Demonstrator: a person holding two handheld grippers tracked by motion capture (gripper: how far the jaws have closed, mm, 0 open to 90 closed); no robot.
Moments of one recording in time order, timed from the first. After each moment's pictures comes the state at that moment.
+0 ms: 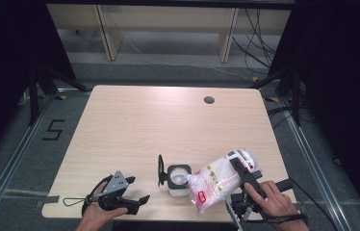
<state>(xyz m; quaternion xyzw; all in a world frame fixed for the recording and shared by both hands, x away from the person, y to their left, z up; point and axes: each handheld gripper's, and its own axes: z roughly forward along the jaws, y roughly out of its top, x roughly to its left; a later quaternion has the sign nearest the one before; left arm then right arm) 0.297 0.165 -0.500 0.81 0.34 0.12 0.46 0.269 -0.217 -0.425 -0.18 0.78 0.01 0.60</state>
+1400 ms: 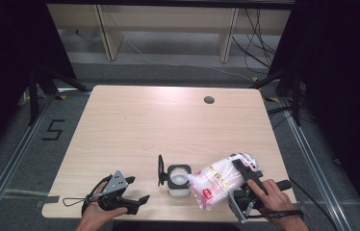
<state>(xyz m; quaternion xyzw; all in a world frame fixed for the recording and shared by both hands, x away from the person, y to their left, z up) 0.297 0.165 -0.500 0.81 0.34 0.12 0.46 0.283 -0.232 -0.448 -0.11 0.82 0.05 0.56</state>
